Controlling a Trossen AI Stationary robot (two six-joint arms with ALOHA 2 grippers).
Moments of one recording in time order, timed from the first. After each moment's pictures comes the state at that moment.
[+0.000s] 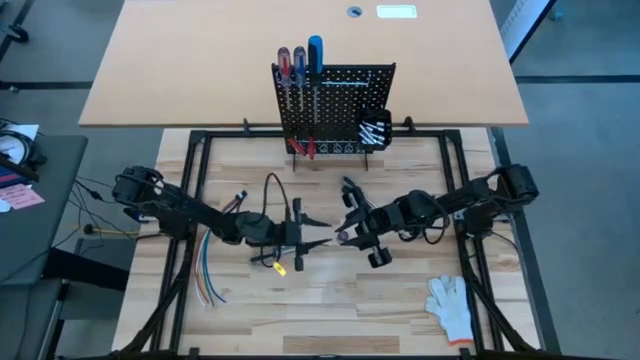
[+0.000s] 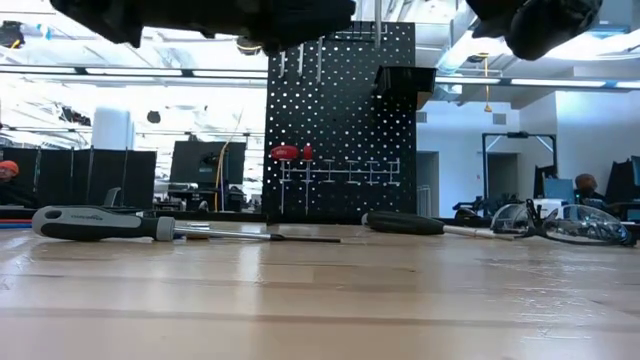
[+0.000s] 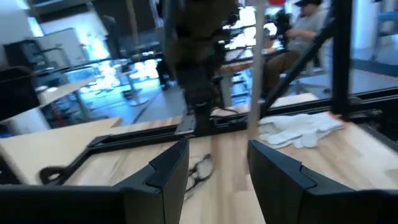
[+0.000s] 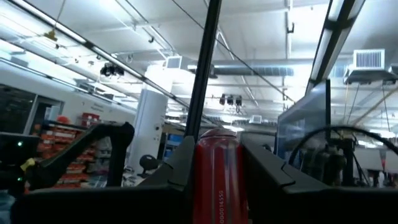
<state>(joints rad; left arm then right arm) -0.25 1.59 0.74 0.90 -0.33 0.23 0.15 1.64 0.76 1.51 -0.29 0.00</state>
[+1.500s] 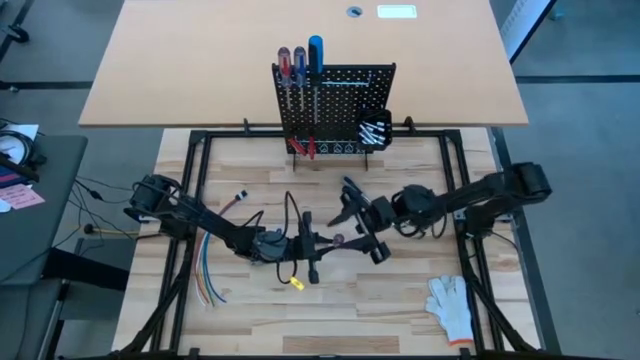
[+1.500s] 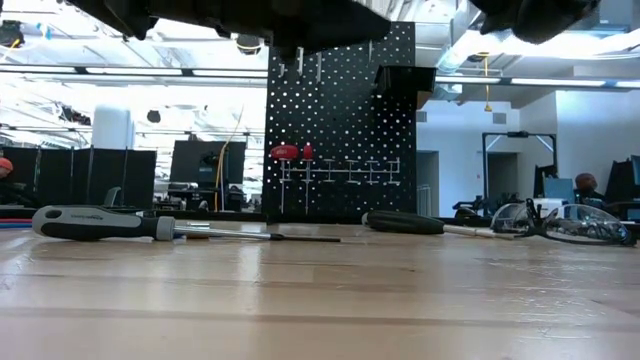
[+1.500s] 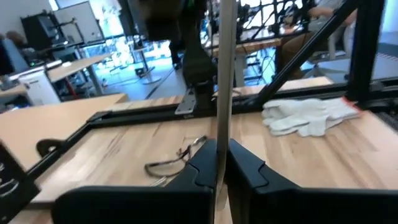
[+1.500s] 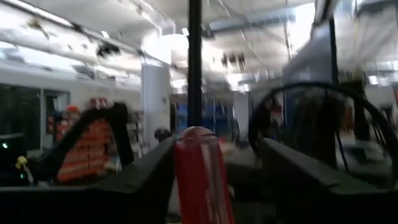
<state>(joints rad) -0.33 1.76 0.88 0.85 -0.49 0.17 0.11 1.53 0.76 1.18 -0.29 0.14</state>
